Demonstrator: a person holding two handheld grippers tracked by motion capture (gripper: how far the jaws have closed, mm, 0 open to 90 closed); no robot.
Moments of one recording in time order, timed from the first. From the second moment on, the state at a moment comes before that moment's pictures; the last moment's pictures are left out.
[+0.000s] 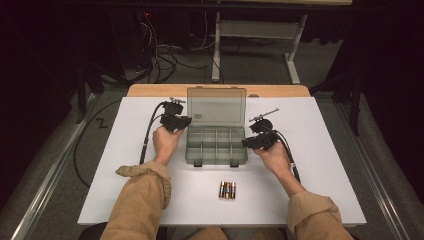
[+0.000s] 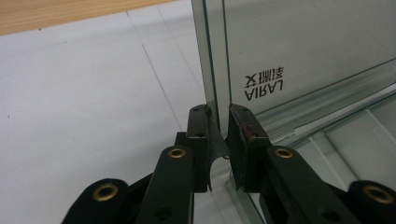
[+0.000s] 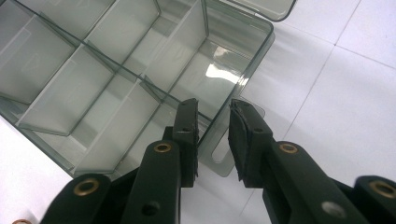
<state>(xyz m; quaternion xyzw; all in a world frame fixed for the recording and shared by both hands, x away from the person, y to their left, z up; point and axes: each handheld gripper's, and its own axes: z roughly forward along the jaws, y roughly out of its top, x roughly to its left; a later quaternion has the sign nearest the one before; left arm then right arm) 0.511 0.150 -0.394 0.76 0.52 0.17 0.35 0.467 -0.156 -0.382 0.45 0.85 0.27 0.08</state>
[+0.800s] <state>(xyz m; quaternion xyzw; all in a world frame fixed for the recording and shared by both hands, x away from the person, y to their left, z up) 0.513 0.152 -0.398 0.77 0.52 0.18 0.32 0.467 -0.156 -0.382 0.45 0.85 0.27 0.08</state>
